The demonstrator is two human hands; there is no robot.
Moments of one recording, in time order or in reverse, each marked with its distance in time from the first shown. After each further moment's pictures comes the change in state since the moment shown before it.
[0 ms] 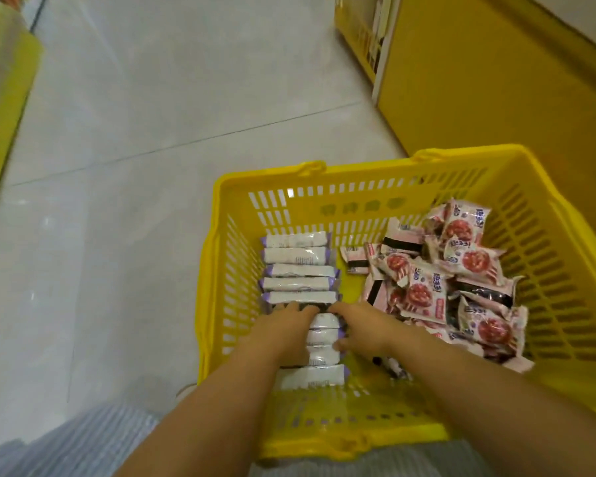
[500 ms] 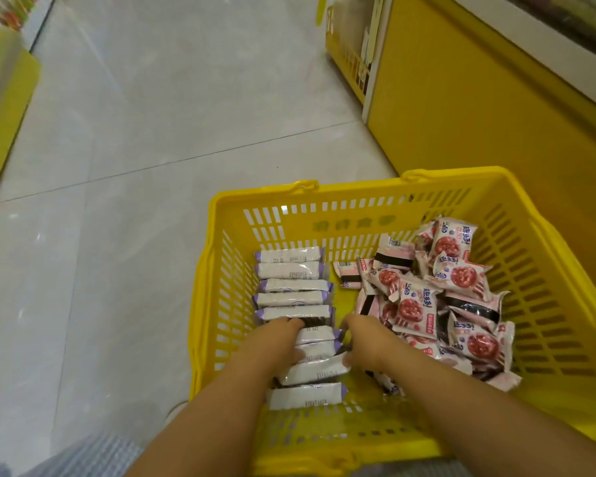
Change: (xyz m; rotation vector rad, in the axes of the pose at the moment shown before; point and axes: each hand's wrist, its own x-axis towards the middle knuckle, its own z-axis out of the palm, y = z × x) left_hand 0.005 -0.002 -0.004 -0.127 0.017 -0.047; right_hand -0.013 0.002 -0.002 0.016 0.063 0.201
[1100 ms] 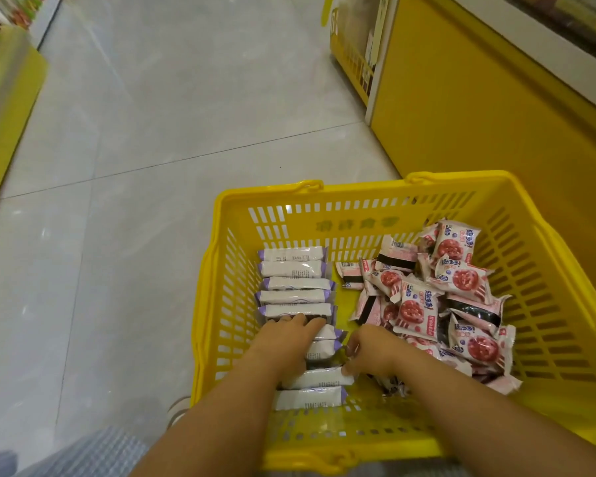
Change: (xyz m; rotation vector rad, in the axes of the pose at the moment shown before) left_hand -0.004 0.010 0.007 0.238 0.073 0.151; right_hand -0.008 0.005 -0.001 0.020 -0.124 0.055
